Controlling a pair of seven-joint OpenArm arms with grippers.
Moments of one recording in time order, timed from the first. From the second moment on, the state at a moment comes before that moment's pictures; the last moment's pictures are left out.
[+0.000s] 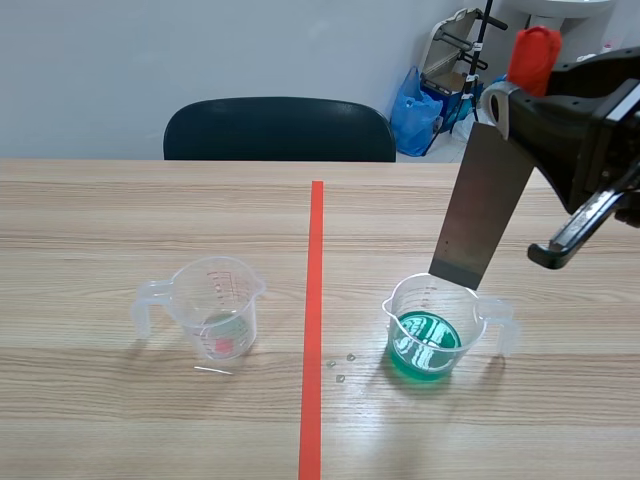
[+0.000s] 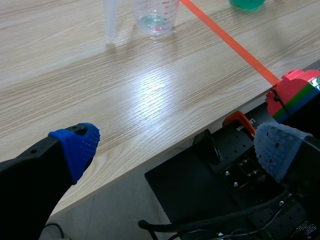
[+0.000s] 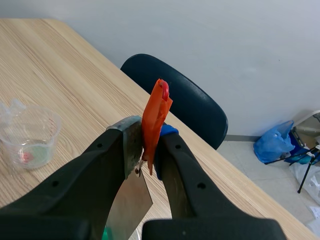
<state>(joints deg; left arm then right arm) 80.3 -41.2 -16.3 87.6 -9.1 -24.4 -58.6 -29.6 42.4 6.1 123.8 17.8 19.9 7.3</state>
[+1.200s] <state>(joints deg) 80.3 -41.2 -16.3 87.6 -9.1 -24.4 -58.6 -20.9 35.7 -3.7 105.2 9.3 22.6 17.0</state>
